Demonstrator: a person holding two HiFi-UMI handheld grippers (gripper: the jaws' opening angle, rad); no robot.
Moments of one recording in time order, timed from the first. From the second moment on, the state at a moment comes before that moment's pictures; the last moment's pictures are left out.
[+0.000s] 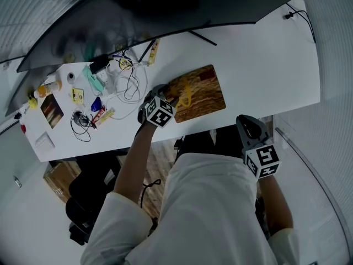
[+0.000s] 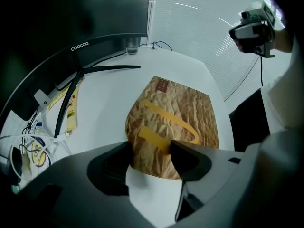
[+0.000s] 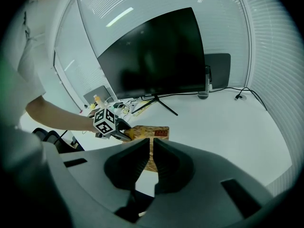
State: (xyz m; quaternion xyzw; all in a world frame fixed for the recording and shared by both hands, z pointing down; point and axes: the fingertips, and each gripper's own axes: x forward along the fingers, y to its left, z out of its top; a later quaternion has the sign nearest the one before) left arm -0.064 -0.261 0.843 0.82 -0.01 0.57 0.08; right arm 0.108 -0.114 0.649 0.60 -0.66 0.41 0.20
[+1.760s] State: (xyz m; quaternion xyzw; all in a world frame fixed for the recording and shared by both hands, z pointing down) left arm -0.029 -0.146 0.641 0.91 -0.10 0.35 0.21; right arm 0.162 -0.064 0.547 0.63 -0.71 0.28 0.16
